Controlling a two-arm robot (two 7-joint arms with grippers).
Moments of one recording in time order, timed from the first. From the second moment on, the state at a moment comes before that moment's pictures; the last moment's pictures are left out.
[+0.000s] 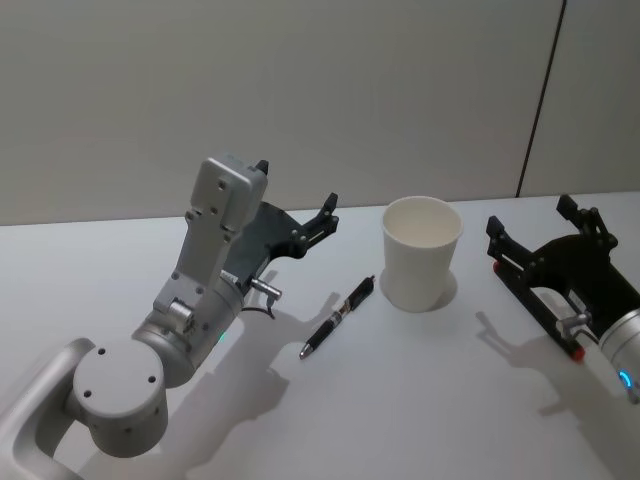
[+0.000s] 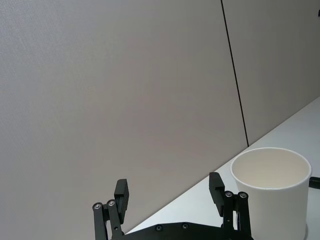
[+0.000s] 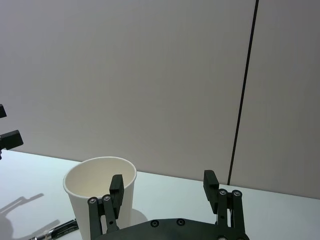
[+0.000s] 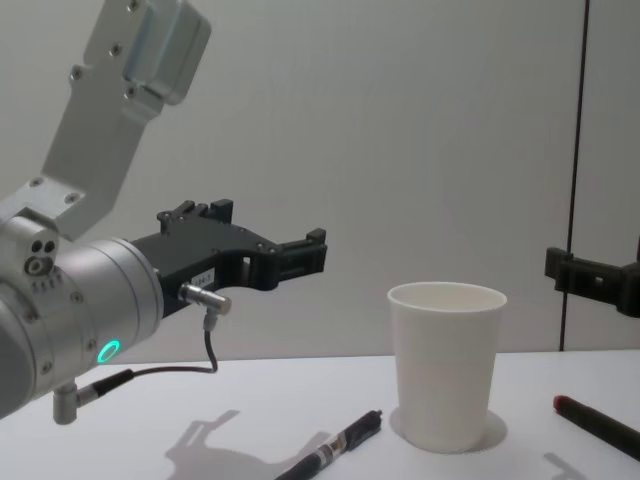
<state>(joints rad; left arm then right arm) -0.24 0.38 0.45 -1.63 -0.20 0.01 -0.01 -0.01 0.34 -0.23 -1.77 0.29 0.03 0.07</state>
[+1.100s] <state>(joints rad) -0.24 0.38 0.45 -1.63 -0.20 0.01 -0.01 -0.01 0.34 -0.23 -1.77 0.29 0.03 0.07</state>
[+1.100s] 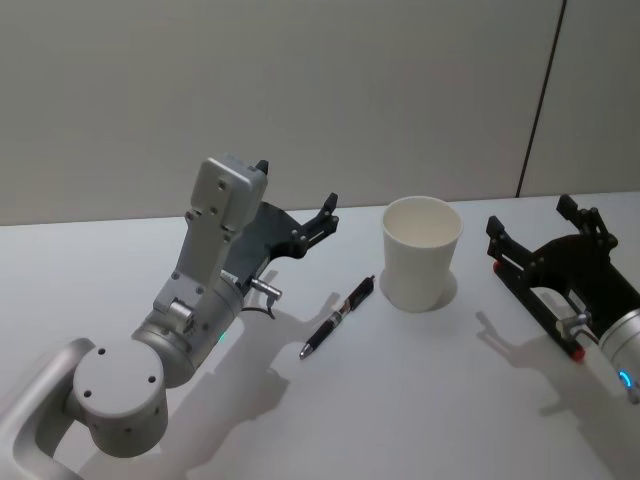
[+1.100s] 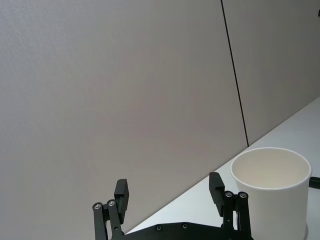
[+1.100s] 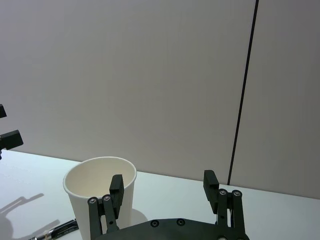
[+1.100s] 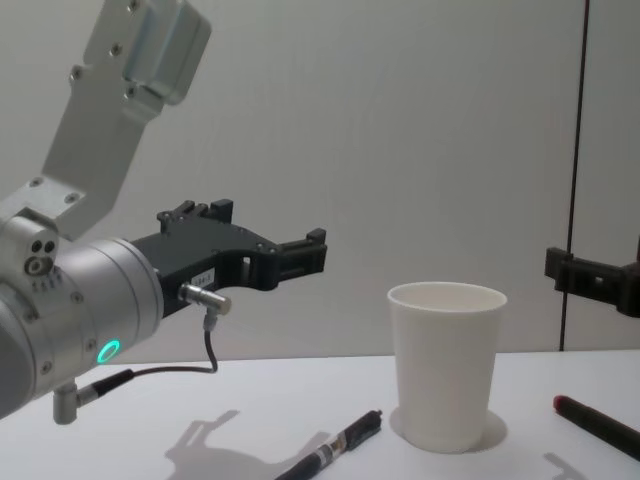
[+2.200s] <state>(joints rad) -0.24 0.38 0.45 -1.63 -0.20 0.01 -0.01 -0.01 0.34 -0.23 -1.77 0.29 0.04 0.07</state>
